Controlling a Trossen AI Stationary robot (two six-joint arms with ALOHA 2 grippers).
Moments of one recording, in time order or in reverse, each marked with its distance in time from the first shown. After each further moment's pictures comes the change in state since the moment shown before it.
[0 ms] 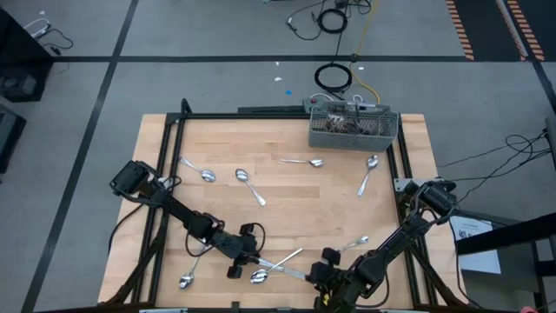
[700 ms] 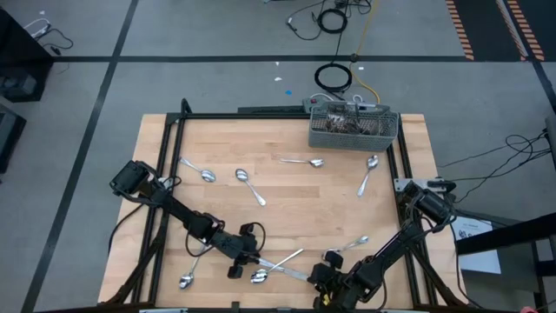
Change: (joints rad) left arm 0.000 0.000 0.001 -0.002 0.000 -0.024; right arm 0.030 0.081 0.001 0.000 0.015 0.141
